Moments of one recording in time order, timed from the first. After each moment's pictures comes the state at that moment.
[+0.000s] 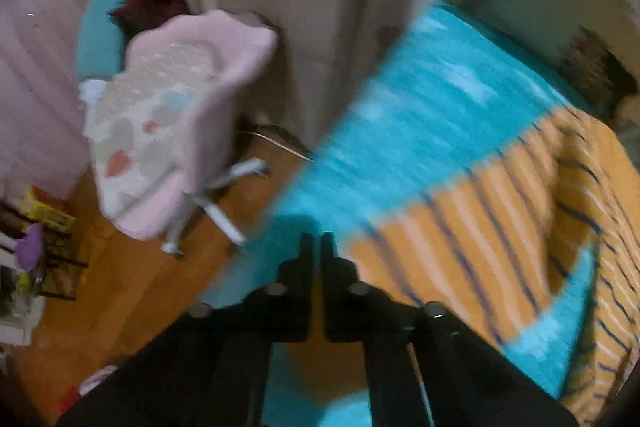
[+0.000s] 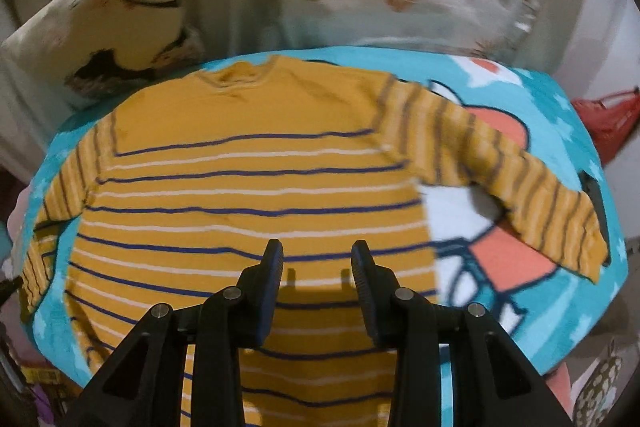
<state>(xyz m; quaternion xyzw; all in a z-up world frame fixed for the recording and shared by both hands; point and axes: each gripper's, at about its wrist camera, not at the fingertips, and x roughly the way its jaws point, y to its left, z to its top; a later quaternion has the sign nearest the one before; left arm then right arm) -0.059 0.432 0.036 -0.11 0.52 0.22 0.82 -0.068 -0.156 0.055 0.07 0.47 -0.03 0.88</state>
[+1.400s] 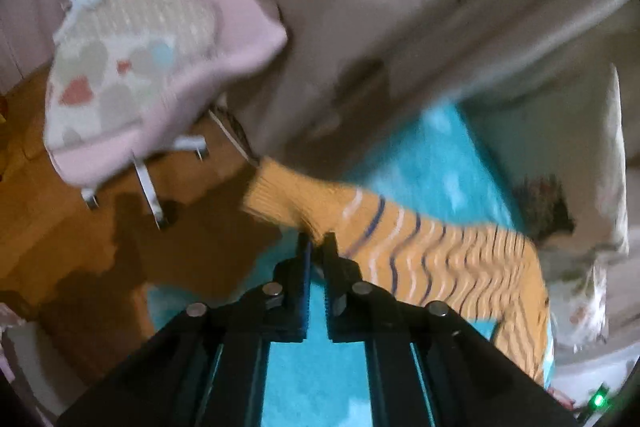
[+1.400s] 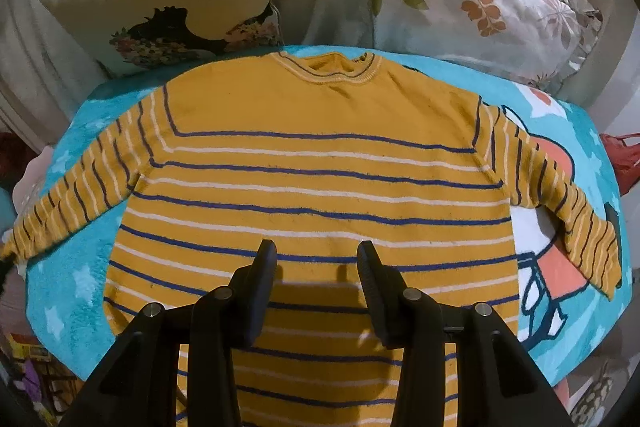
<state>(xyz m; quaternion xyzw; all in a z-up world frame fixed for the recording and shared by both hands) -0.081 0.523 0.056 -0.36 0.43 0.16 0.81 -0.044 -0.054 0.061 0.03 0.48 0.00 0.88</state>
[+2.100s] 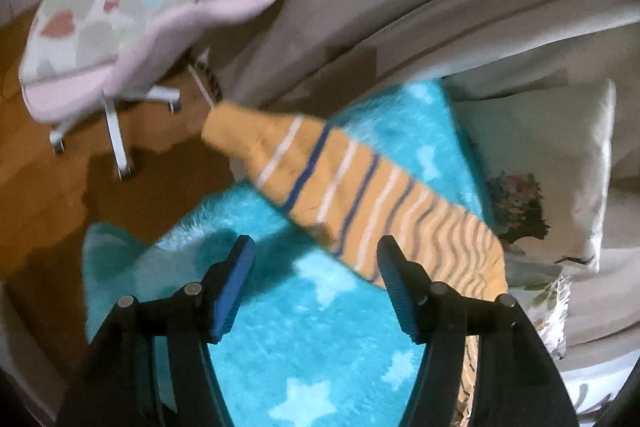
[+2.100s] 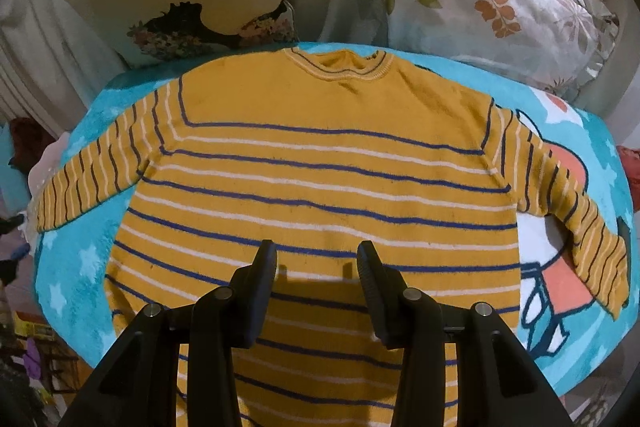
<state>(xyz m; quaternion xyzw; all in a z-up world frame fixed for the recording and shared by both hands) -0.079 0.488 0.015 -0.46 0.44 0.11 0.76 -0.050 -0.065 0.058 0.02 0.48 0.05 0.88</state>
